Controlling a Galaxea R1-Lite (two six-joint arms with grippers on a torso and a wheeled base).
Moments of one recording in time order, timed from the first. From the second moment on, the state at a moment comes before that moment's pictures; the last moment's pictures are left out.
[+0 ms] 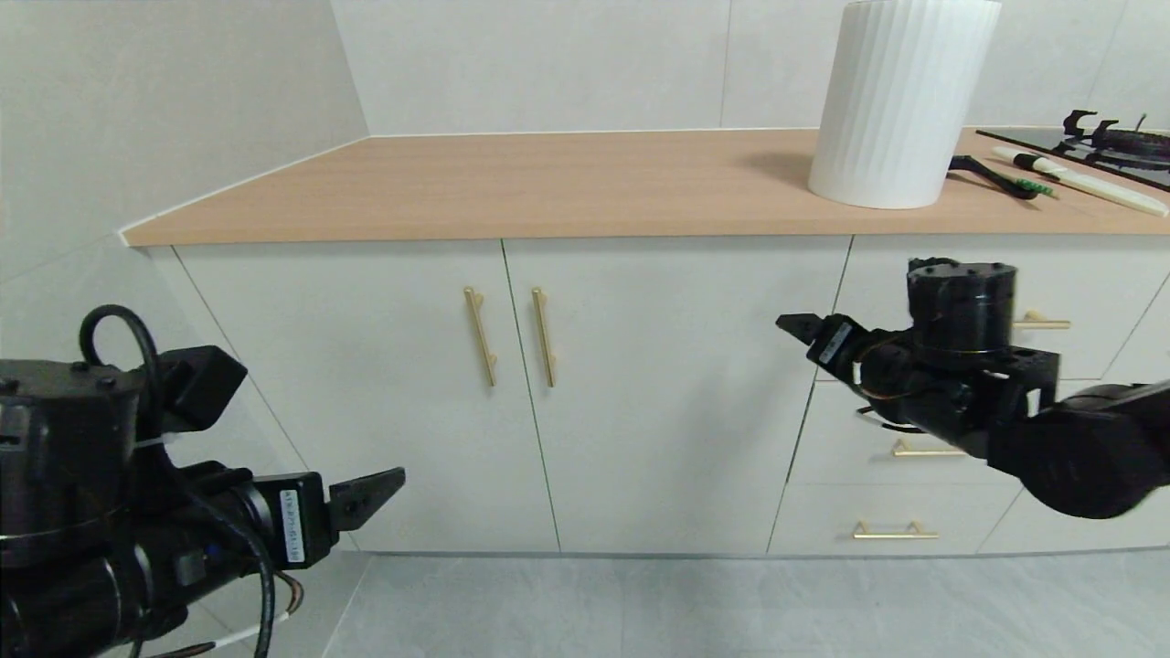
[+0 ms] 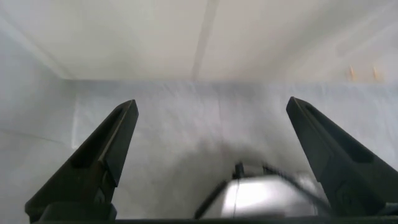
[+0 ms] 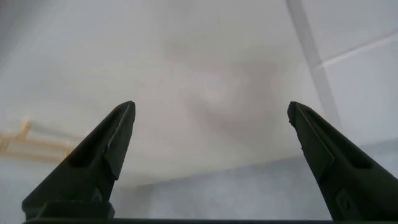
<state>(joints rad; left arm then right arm) -0.45 1.24 -0.59 -0.11 0.29 -0.35 0.43 1.81 -0.89 -0.68 -0.24 0.69</state>
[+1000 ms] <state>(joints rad) -0.13 0.15 -0.21 0.15 0.37 -0.12 0.26 0.32 -0.23 -0.19 -0.33 0.07</state>
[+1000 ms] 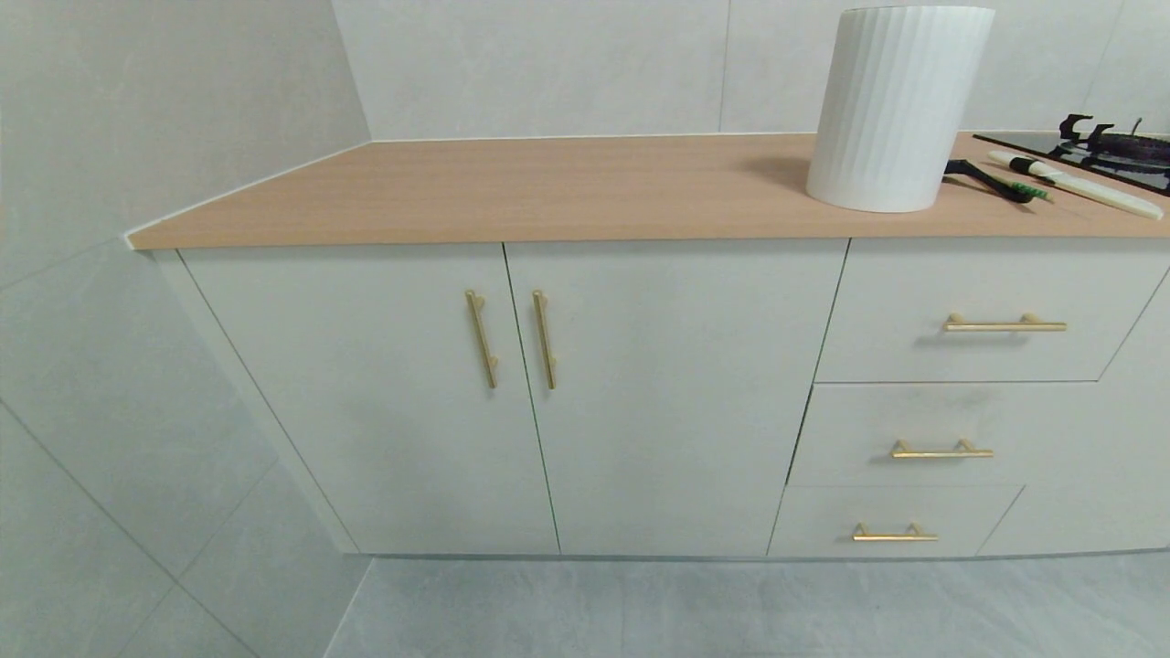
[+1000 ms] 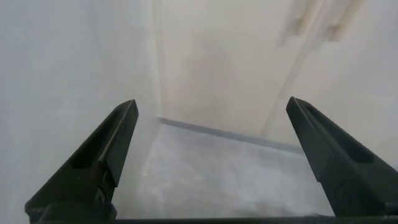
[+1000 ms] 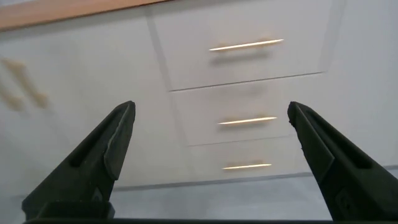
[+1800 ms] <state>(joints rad) 0.01 0.00 -0.02 0.00 0.06 0.02 0.00 0.01 -0.02 -0.05 -0.45 0.05</state>
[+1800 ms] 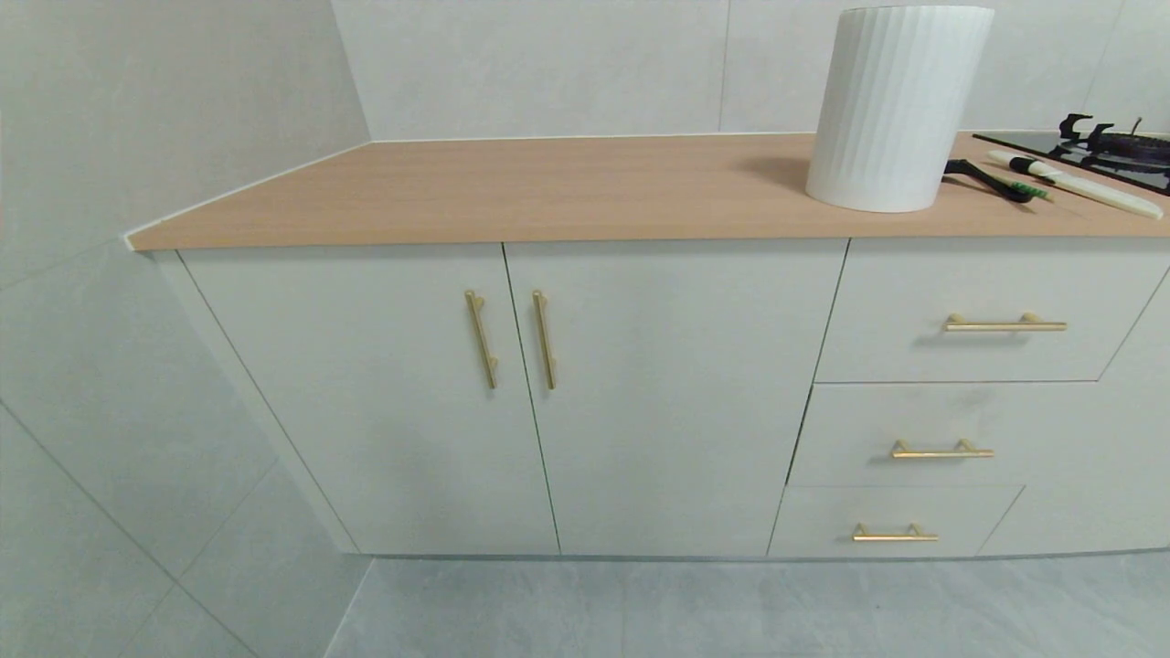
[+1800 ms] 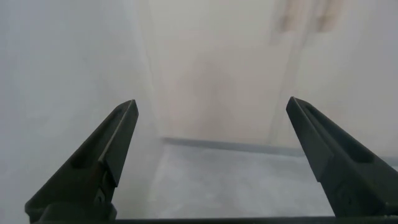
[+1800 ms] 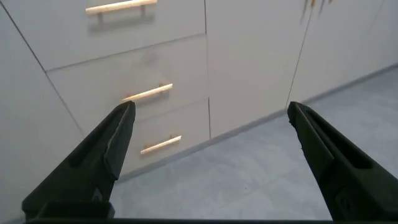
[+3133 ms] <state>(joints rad) 0.00 0.00 0.00 0.00 0.02 0.00 0.00 0.00 0.00 0.00 0.00 -0.01</state>
